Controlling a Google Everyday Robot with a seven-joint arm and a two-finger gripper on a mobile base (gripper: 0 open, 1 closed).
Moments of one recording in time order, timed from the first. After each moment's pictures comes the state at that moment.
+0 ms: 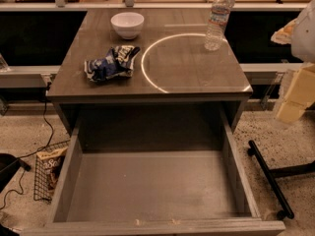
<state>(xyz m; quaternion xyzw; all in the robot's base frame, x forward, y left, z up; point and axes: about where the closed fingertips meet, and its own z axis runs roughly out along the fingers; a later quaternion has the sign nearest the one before) 0.438 -0.215 0.983 -0.60 0.78 -0.04 0.17</state>
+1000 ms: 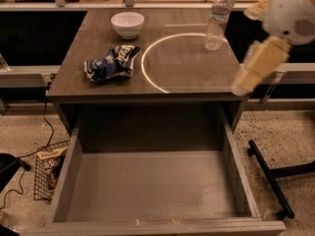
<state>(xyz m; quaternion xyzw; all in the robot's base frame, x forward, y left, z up) 0.502 -0.165 1.004 -0.60 0.74 0.01 0.30</state>
